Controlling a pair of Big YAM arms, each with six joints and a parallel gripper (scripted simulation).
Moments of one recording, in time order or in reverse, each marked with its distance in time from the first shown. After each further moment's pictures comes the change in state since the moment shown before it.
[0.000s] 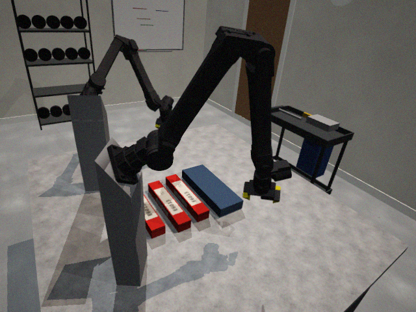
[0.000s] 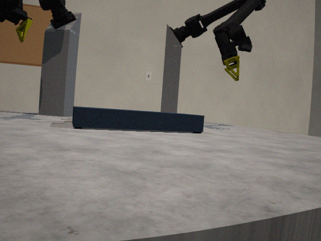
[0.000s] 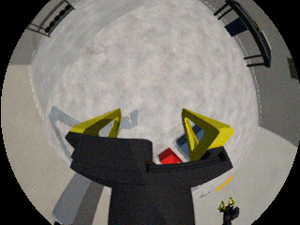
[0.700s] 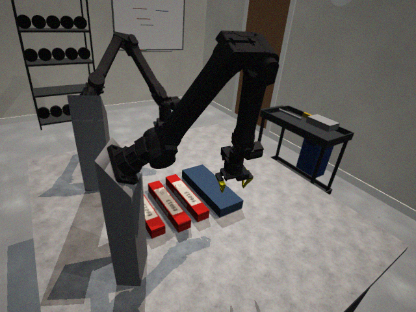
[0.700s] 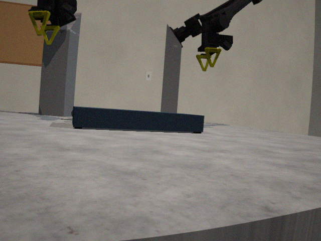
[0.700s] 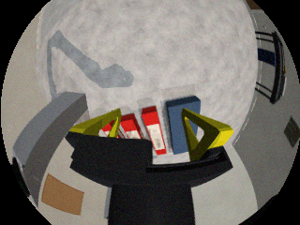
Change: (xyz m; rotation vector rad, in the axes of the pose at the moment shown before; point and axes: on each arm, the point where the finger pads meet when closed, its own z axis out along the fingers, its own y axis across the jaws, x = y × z) left arm 0.099 -0.019 -0.078 -0.133 0.335 -0.440; right arm -0.023 0.122 -0.024 -0.195 0.272 -0.569
